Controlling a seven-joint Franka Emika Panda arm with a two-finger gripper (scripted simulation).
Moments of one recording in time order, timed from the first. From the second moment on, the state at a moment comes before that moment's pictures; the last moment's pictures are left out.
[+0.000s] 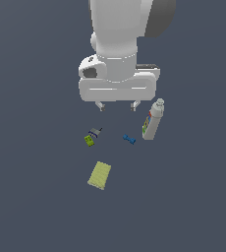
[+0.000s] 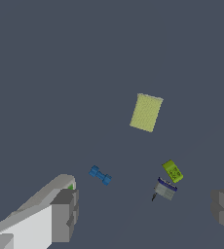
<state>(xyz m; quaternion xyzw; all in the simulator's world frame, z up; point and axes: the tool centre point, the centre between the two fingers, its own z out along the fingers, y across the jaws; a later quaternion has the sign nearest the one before) 0.013 0.015 0.331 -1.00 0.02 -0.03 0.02</state>
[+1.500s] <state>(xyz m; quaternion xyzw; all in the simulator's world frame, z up) 0.011 0.036 0.273 -1.00 -0.09 -0.02 0.01</state>
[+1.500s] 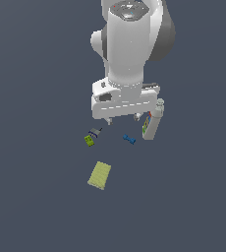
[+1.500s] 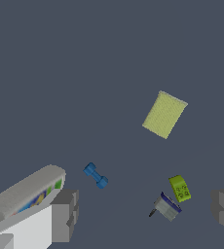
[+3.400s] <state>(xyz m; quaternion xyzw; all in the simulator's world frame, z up) -0.075 0.088 0.062 -0.89 -0.46 0.00 0.00</state>
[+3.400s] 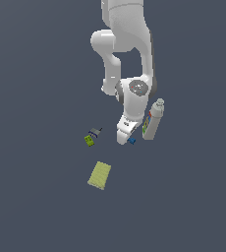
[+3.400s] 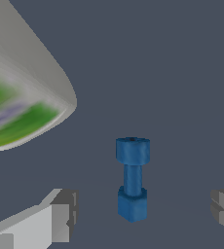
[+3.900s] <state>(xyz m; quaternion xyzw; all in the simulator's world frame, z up) -0.077 0.088 0.026 -0.89 -0.47 0.00 0.00</state>
